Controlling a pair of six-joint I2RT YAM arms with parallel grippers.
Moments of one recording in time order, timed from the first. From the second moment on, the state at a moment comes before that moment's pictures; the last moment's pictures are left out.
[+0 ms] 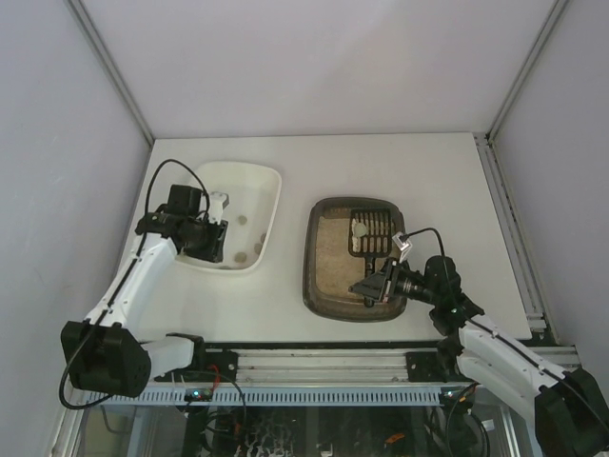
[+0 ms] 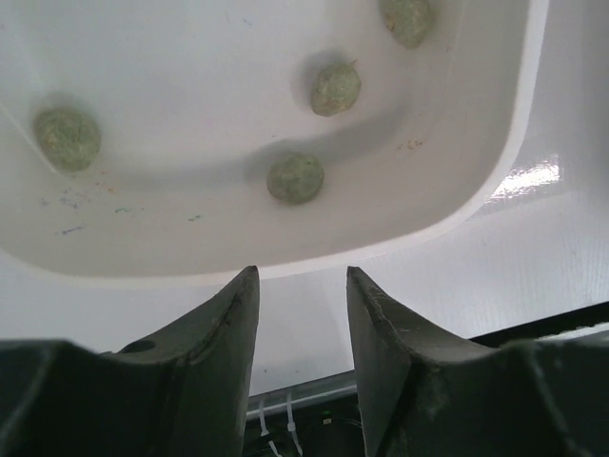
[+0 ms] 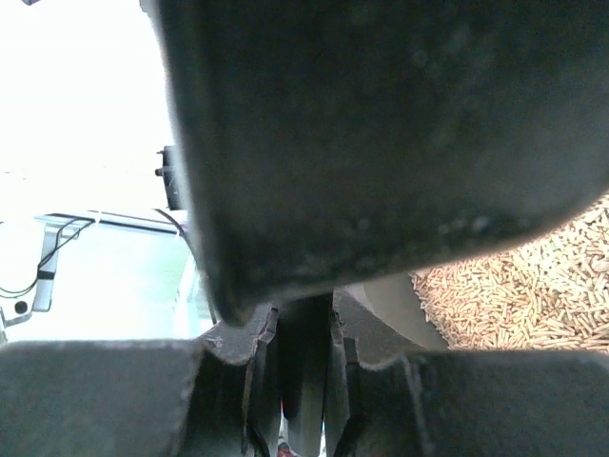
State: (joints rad) left arm -0.14 1.19 1.00 -0.92 0.06 0.10; right arm 0.47 0.76 0.16 0.36 -0.73 0.93
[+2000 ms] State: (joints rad) left arm 0.11 1.29 0.99 -0.97 0.40 0.28; right arm 0.38 0.93 0.17 0.41 -1.07 1.23
